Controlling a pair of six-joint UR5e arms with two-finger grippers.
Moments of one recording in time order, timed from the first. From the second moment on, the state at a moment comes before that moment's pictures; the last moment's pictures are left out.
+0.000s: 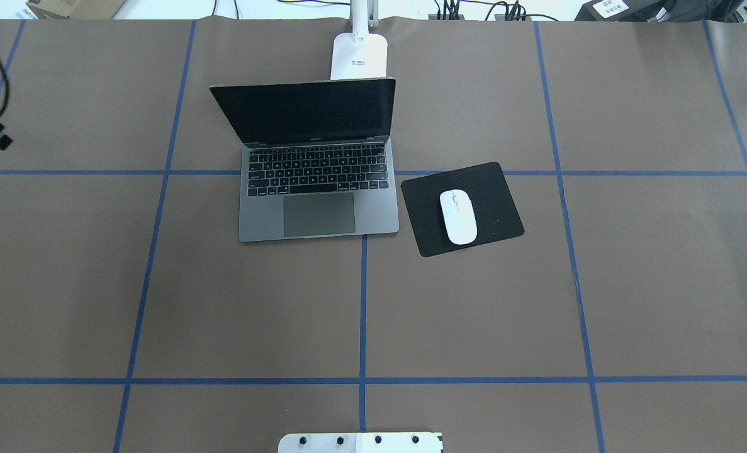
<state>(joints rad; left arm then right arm) -1.30 -1.78 -1.73 -1.44 -2.32 0.08 1.60 -1.70 1.63 -1.42 2.27 0.02</state>
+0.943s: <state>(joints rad) -1.72 -1.55 -1.50 -1.49 -2.29 0.52 1.61 -1.70 1.83 -1.57 2.28 0.12</state>
